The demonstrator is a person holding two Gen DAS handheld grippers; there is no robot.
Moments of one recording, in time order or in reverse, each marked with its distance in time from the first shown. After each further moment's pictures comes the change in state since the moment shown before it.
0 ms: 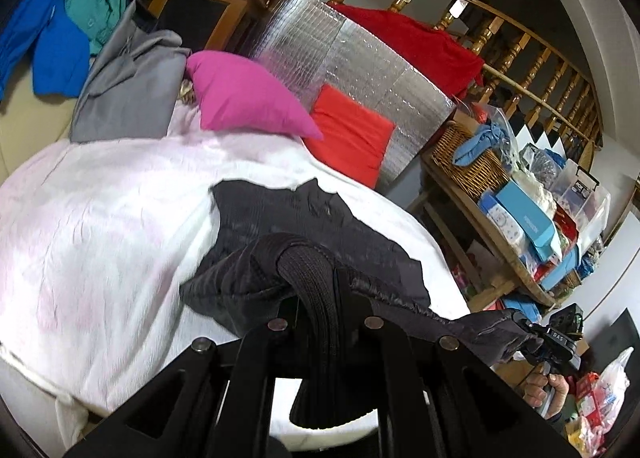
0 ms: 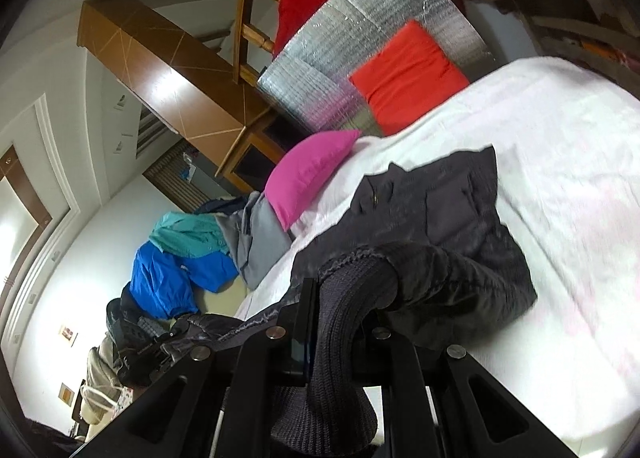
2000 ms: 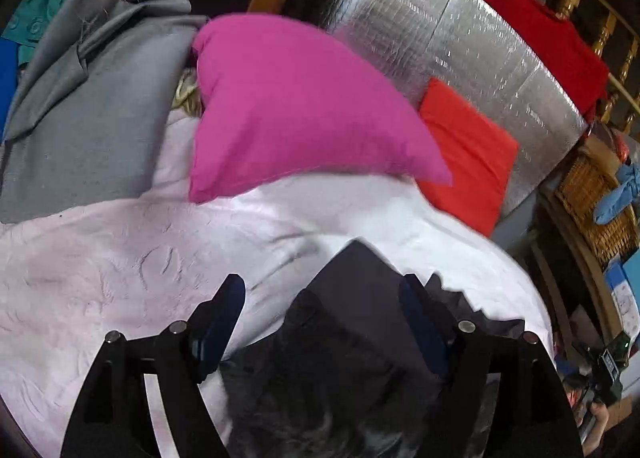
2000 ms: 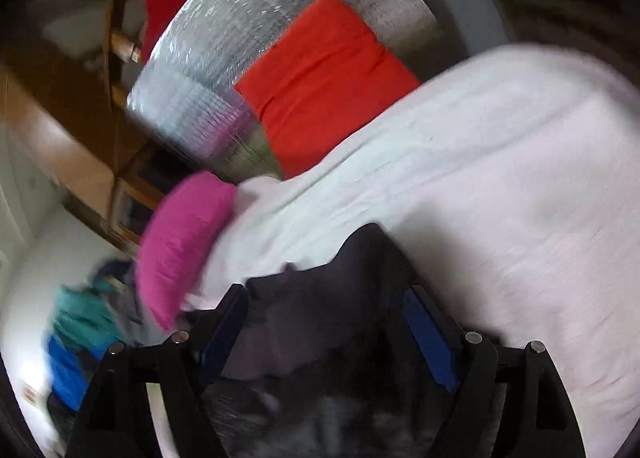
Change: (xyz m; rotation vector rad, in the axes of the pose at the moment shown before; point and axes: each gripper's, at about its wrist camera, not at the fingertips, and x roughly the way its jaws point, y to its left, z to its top) left arm 0.295 0.101 0.173 -0.073 0.087 0.291; right arm 0.261 -0.139 0.211 0.083 0.052 -0.306
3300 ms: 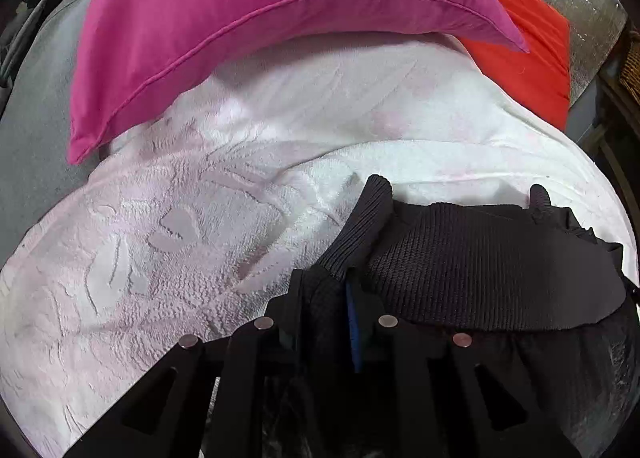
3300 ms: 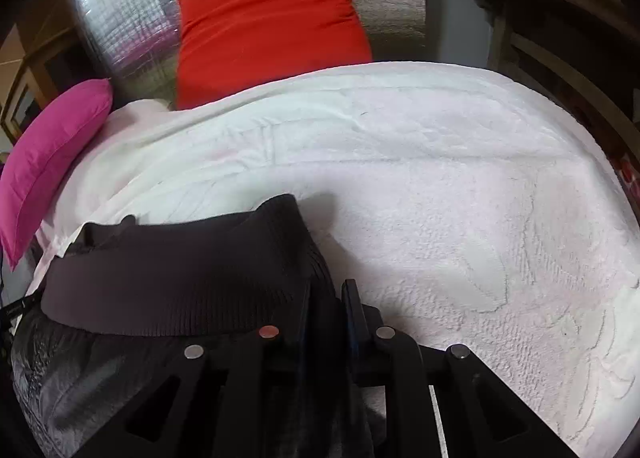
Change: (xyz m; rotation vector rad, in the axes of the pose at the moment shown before) left arm 0.141 -0.011 -0.014 0.211 0.261 0.241; right arm 0.089 -0.036 0.002 -0.261 0.121 -0.437
